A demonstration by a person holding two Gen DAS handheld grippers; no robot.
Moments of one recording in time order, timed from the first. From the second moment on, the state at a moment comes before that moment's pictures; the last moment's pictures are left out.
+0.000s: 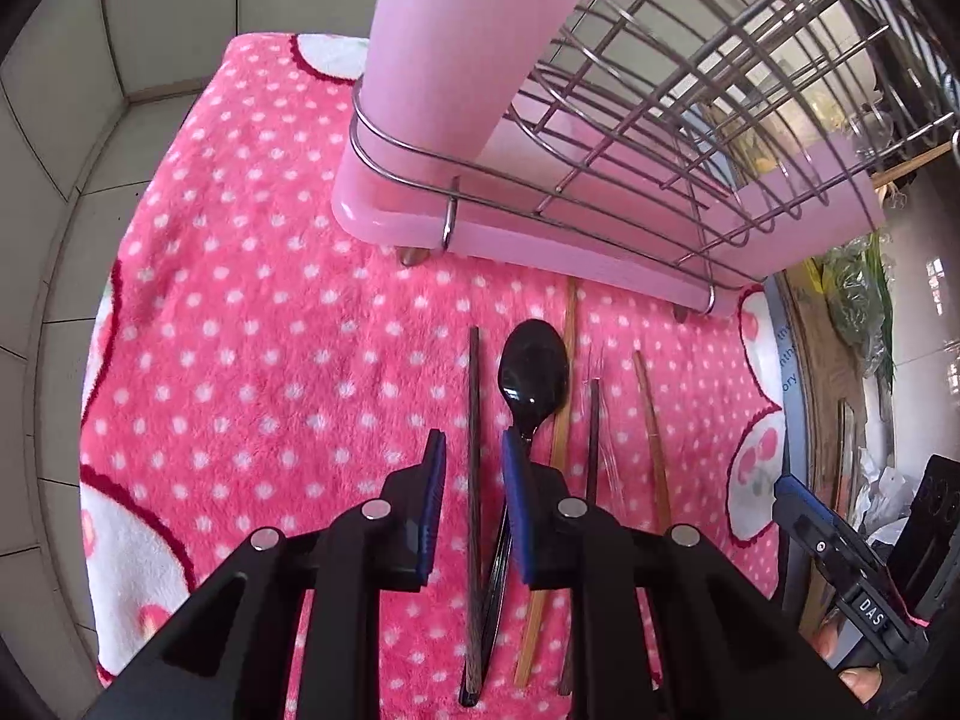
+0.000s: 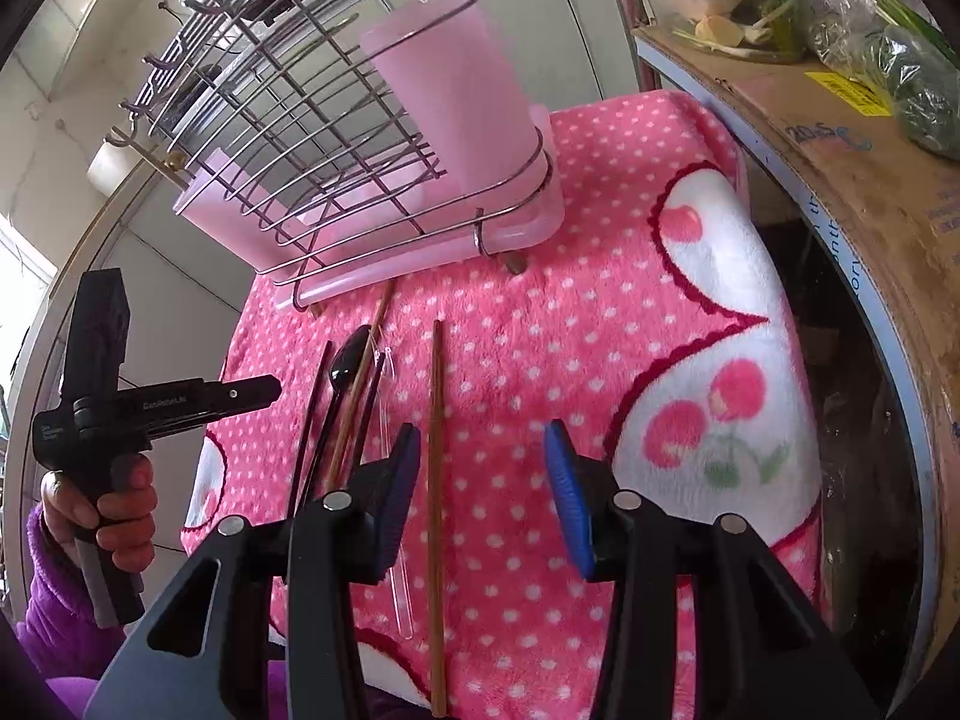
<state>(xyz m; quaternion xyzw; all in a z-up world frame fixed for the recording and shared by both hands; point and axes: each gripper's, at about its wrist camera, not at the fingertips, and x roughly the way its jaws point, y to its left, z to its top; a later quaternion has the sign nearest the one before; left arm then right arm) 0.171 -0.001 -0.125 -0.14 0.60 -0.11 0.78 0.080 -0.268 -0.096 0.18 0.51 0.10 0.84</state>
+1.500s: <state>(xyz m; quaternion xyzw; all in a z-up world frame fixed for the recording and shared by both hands) 0.156 0.022 -0.086 -0.14 0.52 -0.14 0.83 0.176 -0.190 -0.147 0.11 0.62 0.10 0.77</state>
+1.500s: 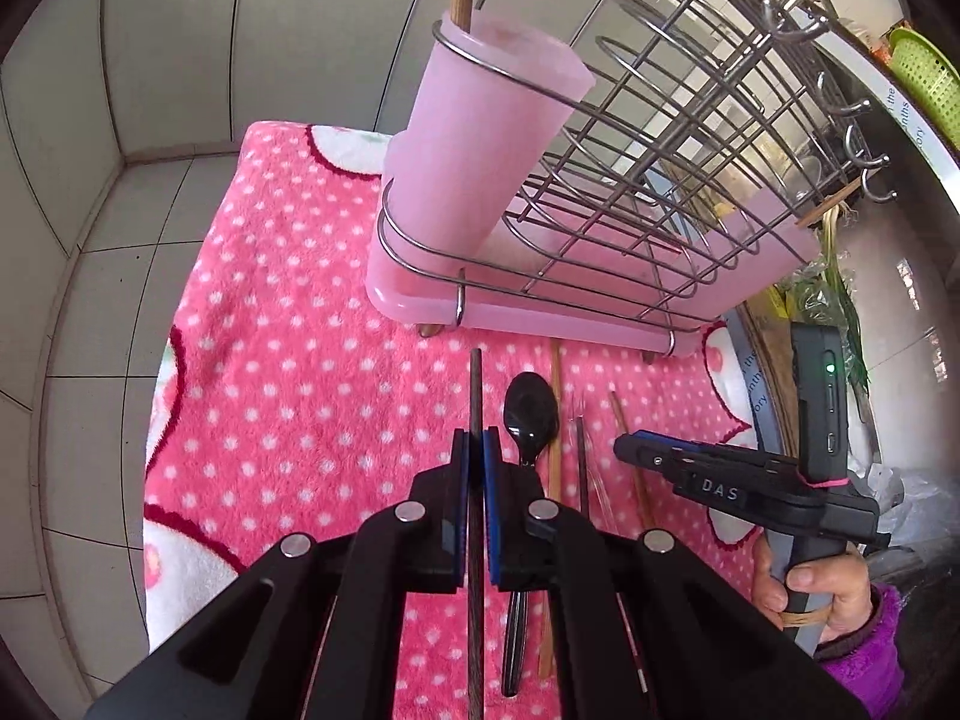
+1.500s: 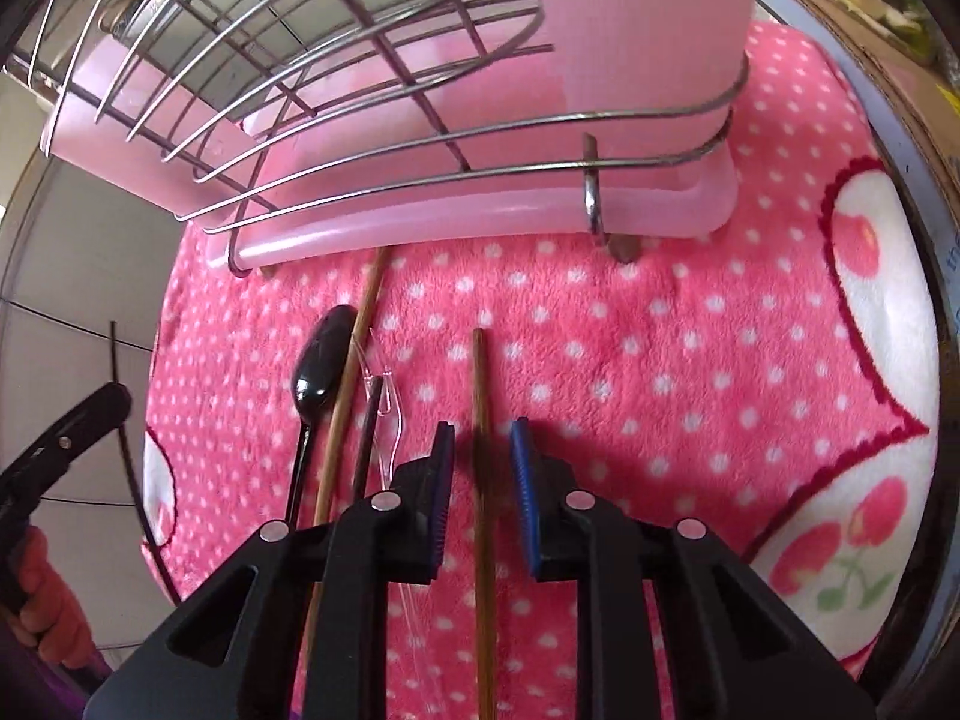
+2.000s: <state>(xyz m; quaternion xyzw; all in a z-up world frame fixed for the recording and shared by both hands) 0.131 0.045 -0.052 -0.15 0.45 -0.14 0.87 0.123 -0.206 -0.089 0.14 0.51 0.13 0.84</state>
